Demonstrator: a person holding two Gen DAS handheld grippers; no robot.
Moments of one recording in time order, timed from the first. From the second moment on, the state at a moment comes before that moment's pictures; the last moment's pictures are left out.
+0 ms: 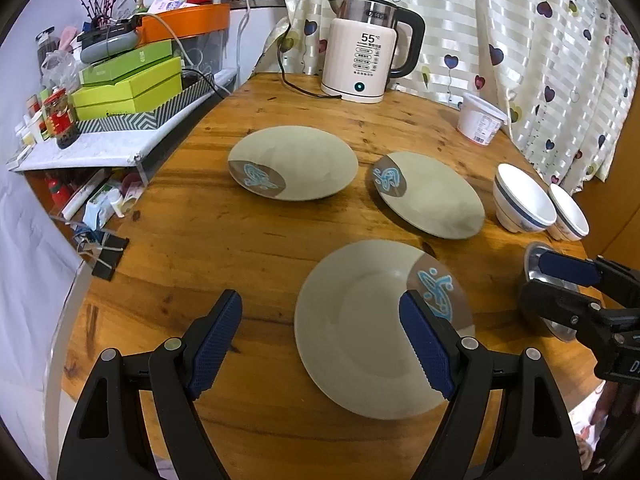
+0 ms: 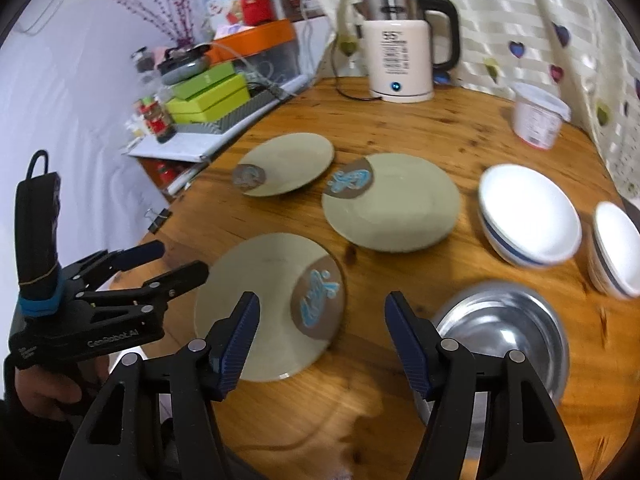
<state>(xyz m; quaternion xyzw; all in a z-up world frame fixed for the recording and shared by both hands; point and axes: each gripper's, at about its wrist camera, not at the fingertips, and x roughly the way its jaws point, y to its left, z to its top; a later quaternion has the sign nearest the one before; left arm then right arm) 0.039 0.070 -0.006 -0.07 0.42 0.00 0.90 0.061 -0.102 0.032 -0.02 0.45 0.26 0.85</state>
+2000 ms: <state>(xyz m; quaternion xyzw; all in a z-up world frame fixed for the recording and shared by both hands) 0.192 0.172 -0.057 -0.16 0.46 0.03 0.87 0.290 0.002 -0.040 0.01 0.55 0.28 0.79</state>
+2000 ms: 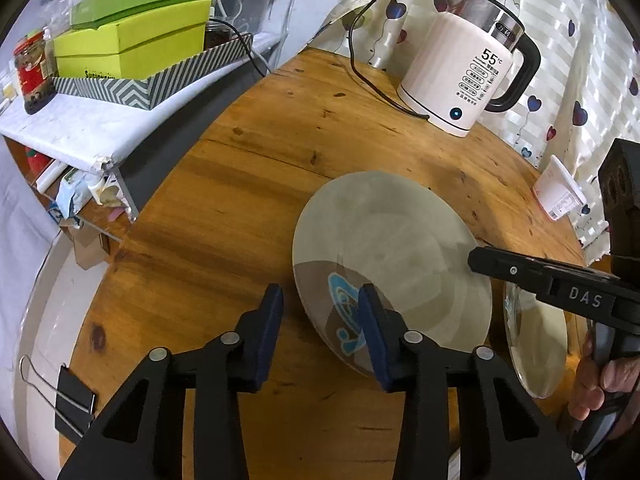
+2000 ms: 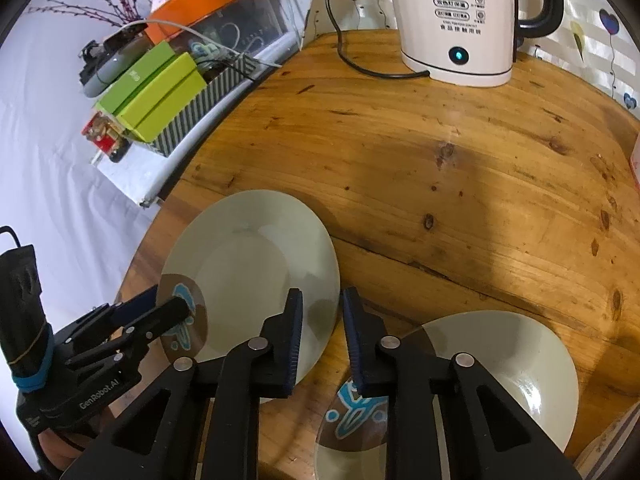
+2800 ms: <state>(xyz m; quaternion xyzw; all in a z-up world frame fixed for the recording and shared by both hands) 0.175 0.165 -0.032 -0.15 0.45 0.03 0.88 0.273 0.002 -0.017 0.01 0.54 0.28 0.80</state>
